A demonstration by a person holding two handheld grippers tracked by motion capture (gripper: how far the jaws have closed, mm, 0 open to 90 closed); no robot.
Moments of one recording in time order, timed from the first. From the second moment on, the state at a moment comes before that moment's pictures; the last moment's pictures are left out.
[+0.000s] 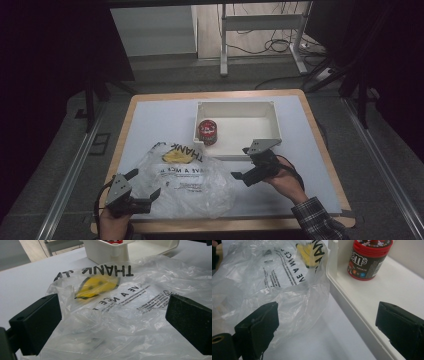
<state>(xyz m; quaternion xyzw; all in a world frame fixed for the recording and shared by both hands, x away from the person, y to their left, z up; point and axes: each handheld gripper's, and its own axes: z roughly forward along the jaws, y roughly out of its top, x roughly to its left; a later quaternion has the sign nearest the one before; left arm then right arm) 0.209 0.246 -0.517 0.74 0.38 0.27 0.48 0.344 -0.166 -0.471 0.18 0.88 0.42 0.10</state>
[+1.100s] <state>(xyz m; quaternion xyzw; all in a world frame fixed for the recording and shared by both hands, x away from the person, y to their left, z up) 0.209 0.245 -0.517 0.75 0.38 0.27 0.48 0.331 -0.187 -0.473 0.19 0.88 0.42 0.10</state>
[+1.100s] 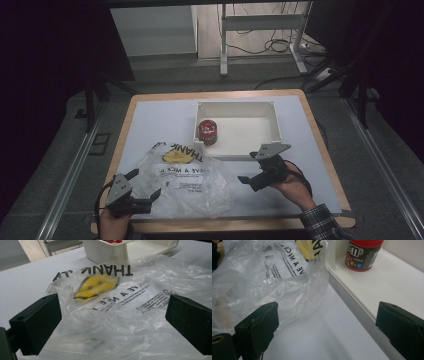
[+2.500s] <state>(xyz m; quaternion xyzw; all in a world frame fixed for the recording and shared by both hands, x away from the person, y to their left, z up) 0.209 0.245 -0.517 0.75 0.38 0.27 0.48 0.317 -0.222 -0.475 0.23 0.87 0.43 0.11</state>
